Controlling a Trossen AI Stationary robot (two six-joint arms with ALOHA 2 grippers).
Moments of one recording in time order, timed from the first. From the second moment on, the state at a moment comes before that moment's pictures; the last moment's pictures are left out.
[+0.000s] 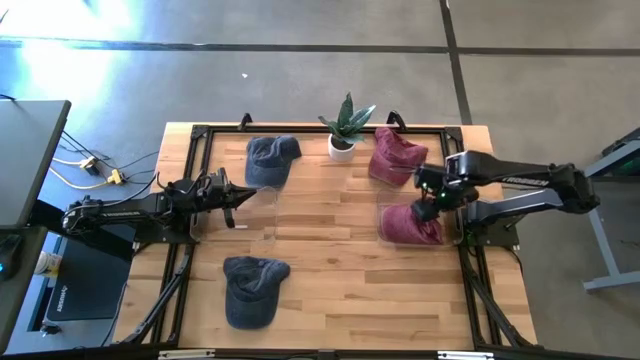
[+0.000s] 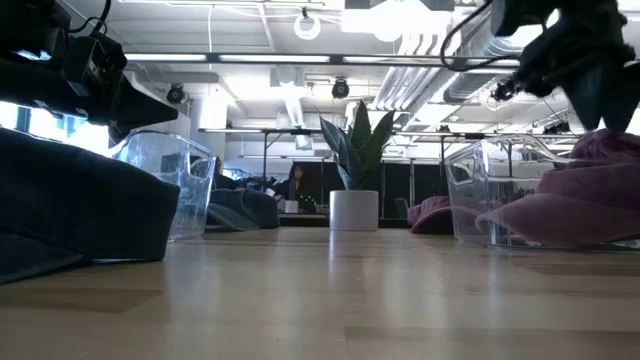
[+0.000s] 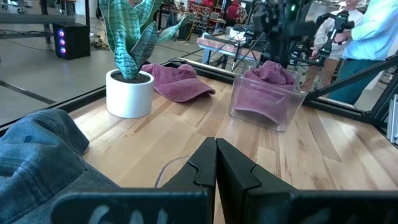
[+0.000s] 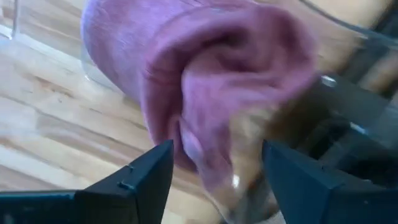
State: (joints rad) left arm 0.12 0.13 0.01 0.03 -0.17 -0.21; right arm -0.20 1.04 0.88 -1.36 -0.15 0.98
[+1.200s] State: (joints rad) left arm 0.12 0.13 0.01 0.03 -0.17 -0.21; right arm -0.21 0.57 0.61 -1.01 -0.12 1.15
